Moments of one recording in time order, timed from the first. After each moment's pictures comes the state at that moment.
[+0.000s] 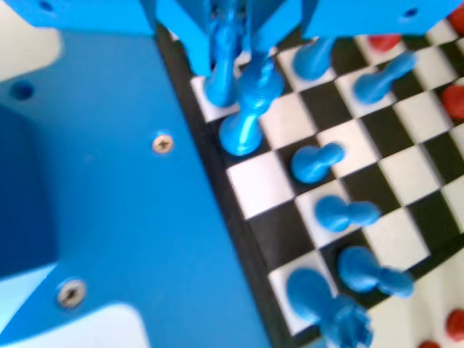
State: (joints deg) arm -3.7 118.0 163.3 36.6 -154.4
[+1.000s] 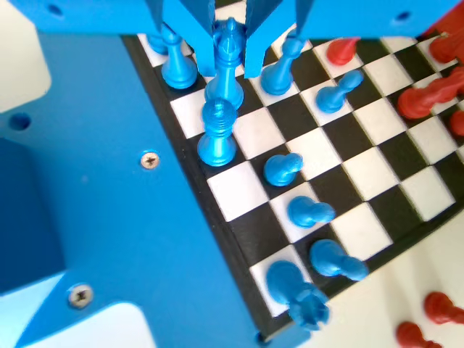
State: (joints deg) arm -1.1 117.0 155.6 44.9 -152.4
